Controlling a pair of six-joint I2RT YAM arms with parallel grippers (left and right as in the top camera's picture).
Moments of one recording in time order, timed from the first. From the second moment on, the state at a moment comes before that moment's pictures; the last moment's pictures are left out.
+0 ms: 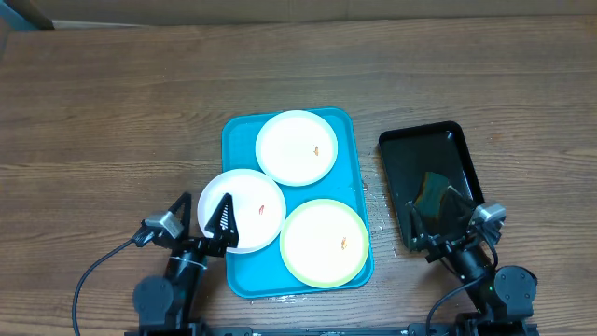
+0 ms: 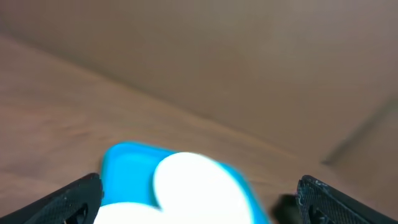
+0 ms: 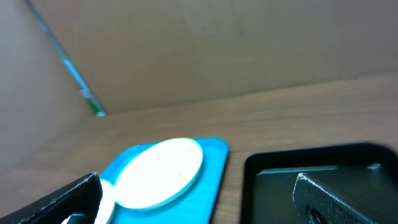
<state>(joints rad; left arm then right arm) 0.05 0.01 0.01 0.05 0.29 -0.55 0.06 0.01 0.02 -0.03 -0.39 0.35</state>
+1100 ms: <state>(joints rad) 0.05 1.04 1.13 -1.38 0.47 -0.26 0.06 1.17 1.20 -1.17 -0.45 0.38</state>
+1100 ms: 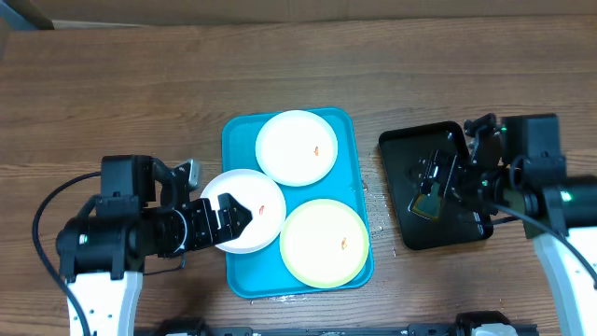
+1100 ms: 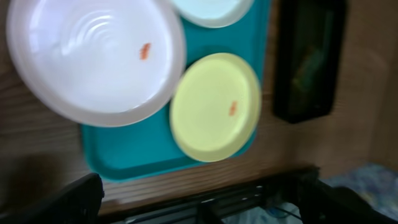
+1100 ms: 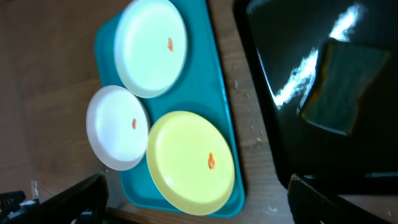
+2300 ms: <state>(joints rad) -0.29 1.30 0.76 -0.82 0.24 -0.39 0.06 1.22 1.04 -1.07 -0.23 0.47</state>
